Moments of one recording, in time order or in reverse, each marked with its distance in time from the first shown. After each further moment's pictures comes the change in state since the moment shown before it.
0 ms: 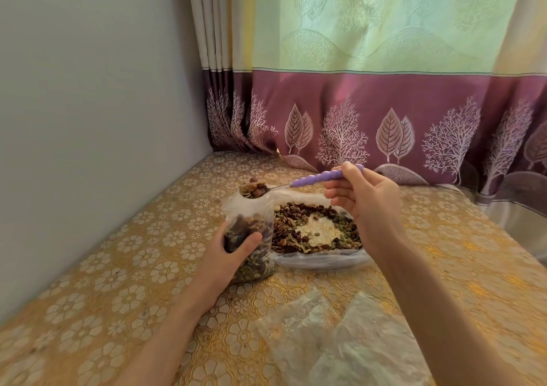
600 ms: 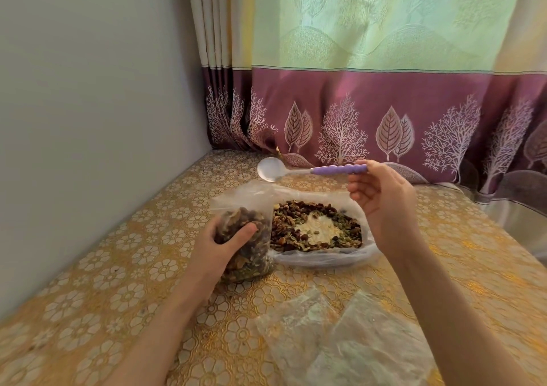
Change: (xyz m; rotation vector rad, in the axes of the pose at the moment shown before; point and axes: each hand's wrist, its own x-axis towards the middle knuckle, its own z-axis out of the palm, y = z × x) left_hand -0.007 0.020 -0.003 -0.093 0.064 0.045; right_hand 0.013 0.008 -0.025 0.166 0.021 0.001
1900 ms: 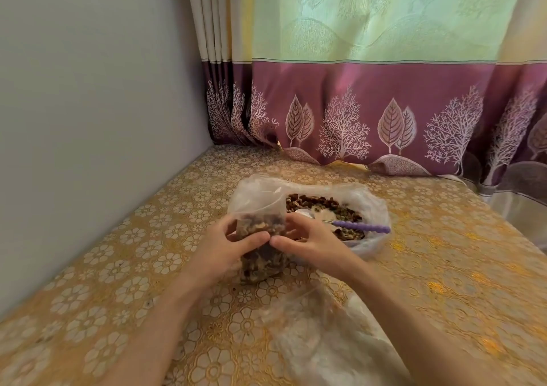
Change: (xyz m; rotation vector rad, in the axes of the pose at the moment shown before) left_hand -0.006 0.014 -0.002 0.162 -0.160 -0.002; right_hand -0.033 0.071 0.019 -0.704 -0.679 0.129
